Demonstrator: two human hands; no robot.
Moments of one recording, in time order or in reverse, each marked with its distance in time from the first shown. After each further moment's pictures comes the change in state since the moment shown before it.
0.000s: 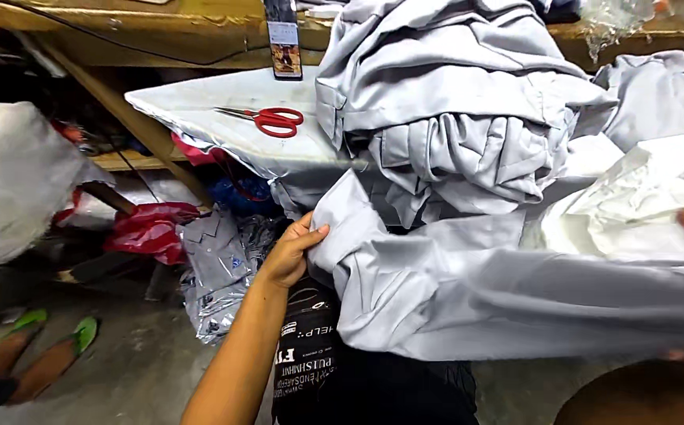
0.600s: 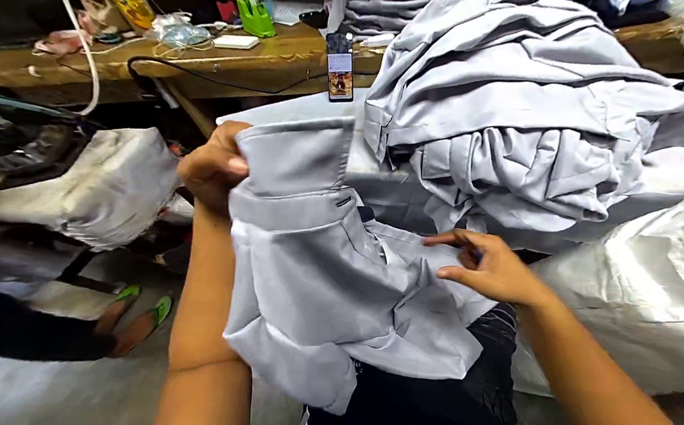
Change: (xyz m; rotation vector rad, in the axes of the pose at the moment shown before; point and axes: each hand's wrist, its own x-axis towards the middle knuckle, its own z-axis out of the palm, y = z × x) left_hand 0.013 0.171 -0.047 0.211 -0.682 0.599; right_hand 0.098 0.130 0.123 -0.235 -0.387 -0.137
